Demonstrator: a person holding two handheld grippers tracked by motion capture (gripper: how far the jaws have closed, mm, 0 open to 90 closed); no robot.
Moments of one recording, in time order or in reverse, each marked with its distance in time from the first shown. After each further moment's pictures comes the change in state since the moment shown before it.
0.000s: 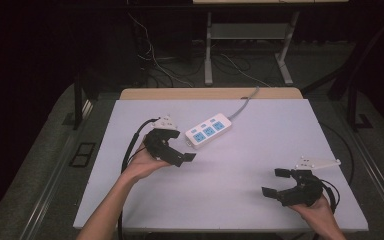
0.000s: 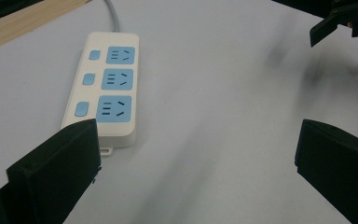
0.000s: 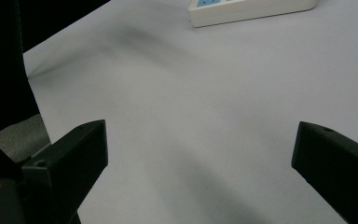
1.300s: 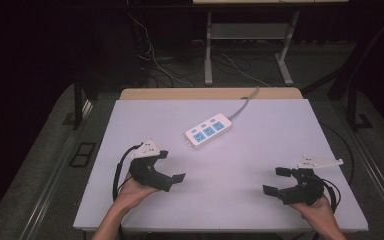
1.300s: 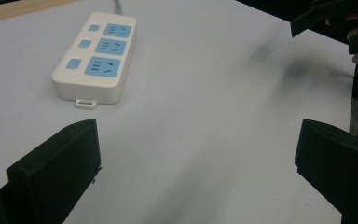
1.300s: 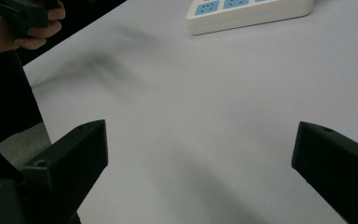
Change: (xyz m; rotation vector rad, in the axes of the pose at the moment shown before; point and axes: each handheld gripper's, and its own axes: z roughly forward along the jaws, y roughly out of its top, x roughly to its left) left arm -0.034 -0.060 -0.027 -0.114 0.040 -0.080; right arm -0.002 0.001 -0.002 -0.027 0.006 0.023
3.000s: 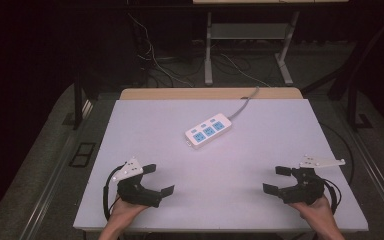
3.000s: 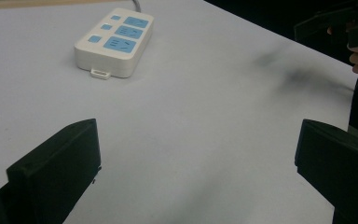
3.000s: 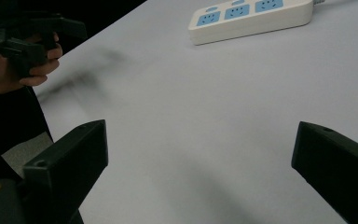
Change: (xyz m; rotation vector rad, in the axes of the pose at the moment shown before) left arm -0.010 -0.057 -0.024 -0.128 0.054 -0.089; right arm 0.001 0.001 -0.002 -0.035 0.011 0.014
